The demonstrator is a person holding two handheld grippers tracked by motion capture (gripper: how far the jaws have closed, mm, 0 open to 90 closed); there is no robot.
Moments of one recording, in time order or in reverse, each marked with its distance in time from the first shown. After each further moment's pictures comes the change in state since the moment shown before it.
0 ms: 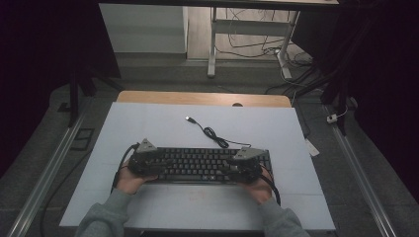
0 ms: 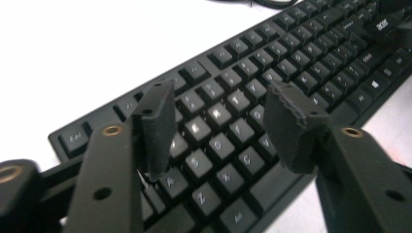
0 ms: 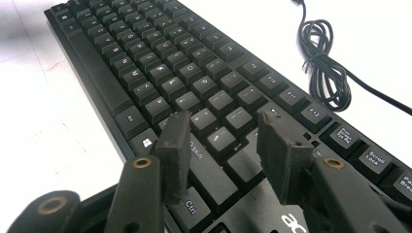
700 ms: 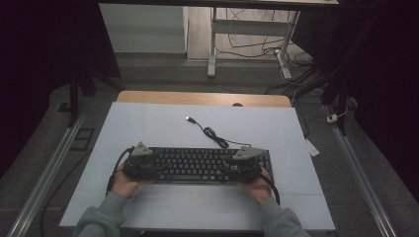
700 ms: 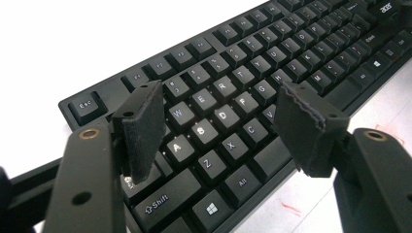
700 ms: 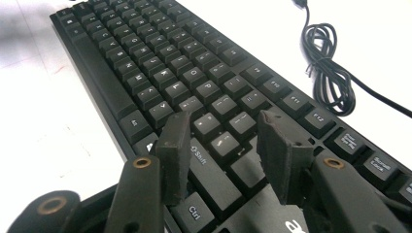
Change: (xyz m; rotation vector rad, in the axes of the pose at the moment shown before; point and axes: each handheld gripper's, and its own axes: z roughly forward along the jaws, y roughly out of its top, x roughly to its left) left arm 0.003 -0.010 -0.007 0.020 0.006 -0.010; right arm 0.001 0.002 0.001 -0.006 0.013 0.002
